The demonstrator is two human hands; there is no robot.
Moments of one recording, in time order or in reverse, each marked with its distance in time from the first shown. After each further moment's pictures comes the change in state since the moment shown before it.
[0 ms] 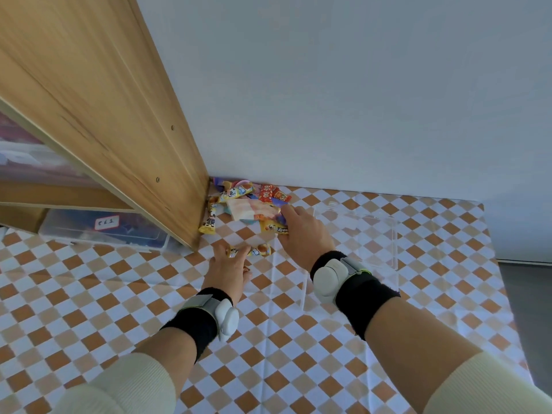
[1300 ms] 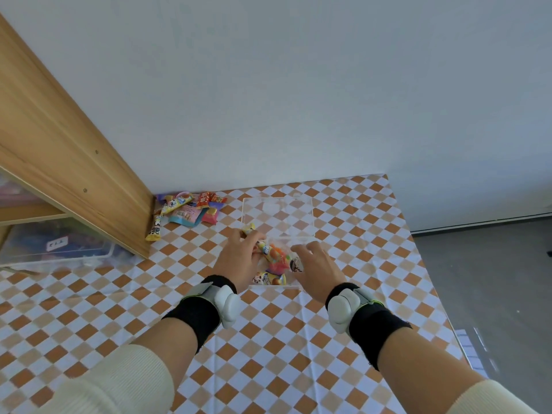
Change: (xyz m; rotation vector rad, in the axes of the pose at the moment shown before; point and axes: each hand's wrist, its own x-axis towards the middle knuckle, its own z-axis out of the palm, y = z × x) left_hand -0.080 0.161 0.012 -0.103 0.123 0.441; right_hand -0.202 0.124 -0.039 0.144 -0.060 0.249
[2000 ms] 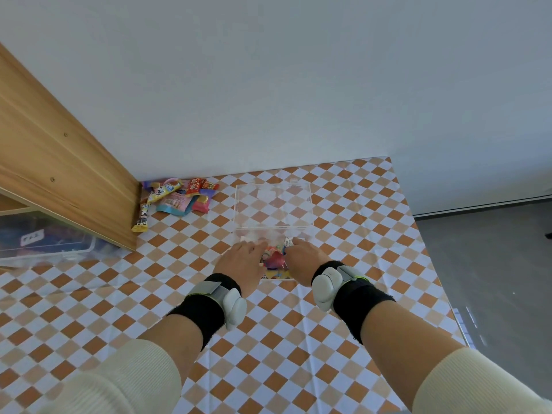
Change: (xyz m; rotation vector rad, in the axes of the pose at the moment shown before) left_hand 0.012 -0.026 0.053 0.398 -0.332 0.032; right_hand 0.045 -0.002 0.020 -0.360 -0.289 -0.131
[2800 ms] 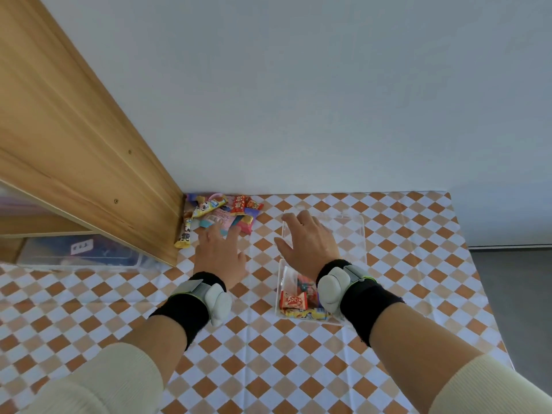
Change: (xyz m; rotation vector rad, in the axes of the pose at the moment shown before) left_hand 0.012 -0.124 -0.059 -0.030 0.237 -0.408; right_hand 0.087 -0.069 -0.067 0.135 0.503 -0.041
